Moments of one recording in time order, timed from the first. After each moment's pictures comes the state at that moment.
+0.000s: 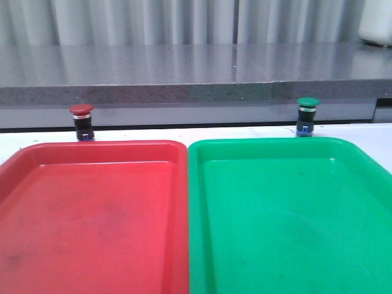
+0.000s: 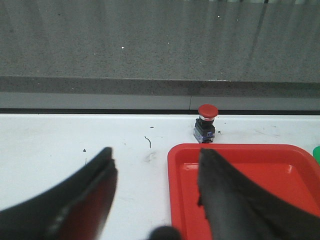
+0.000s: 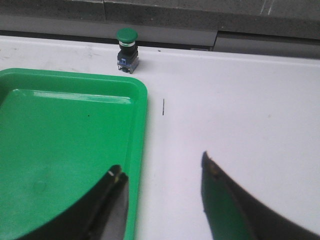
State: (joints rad) left arm -0.01 0.39 -0.50 -0.02 0.45 -0.03; right arm 0.04 0.44 -0.51 -0.02 0.61 0.01
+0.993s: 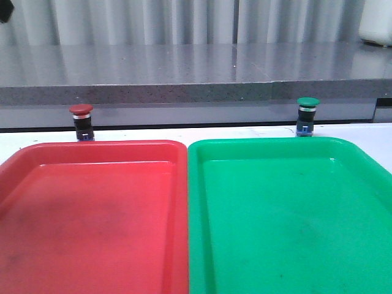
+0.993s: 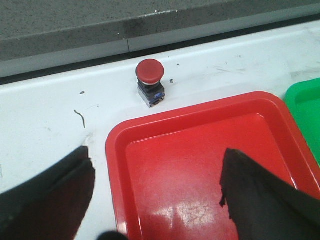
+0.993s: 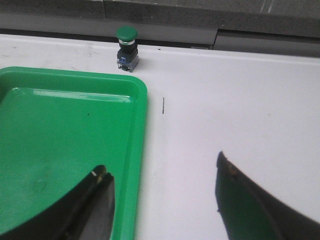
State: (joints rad) left arm -0.22 1.27 -1.08 -0.02 0.64 0.00; right arm 0.04 0.44 -0.51 -0.02 0.61 0.01
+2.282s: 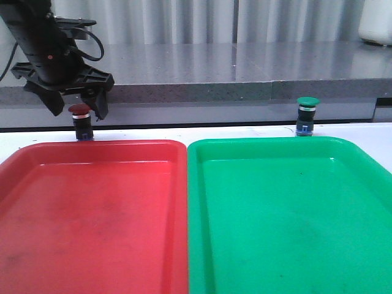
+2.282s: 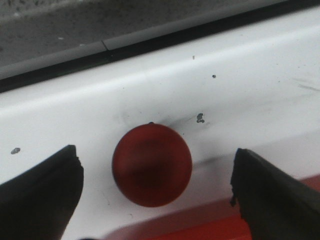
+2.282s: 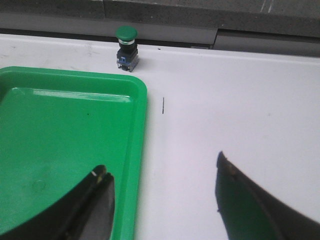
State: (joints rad) left arm -0.22 2.07 -1.62 0.03 0.66 0.00; right arm 0.04 0.44 -0.51 -0.02 0.61 0.01
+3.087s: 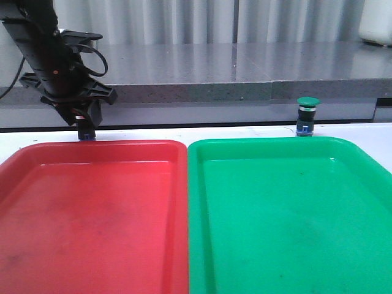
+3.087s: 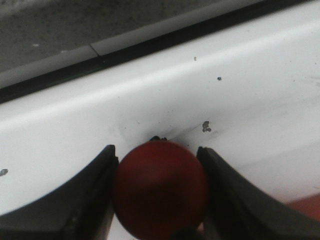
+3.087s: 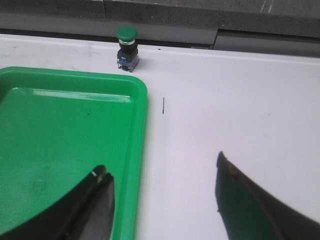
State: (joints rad) left arm -0.22 2.11 -1.62 0.03 0.60 0.05; right arm 0.04 0.44 -0.51 -0.02 0.61 0.01
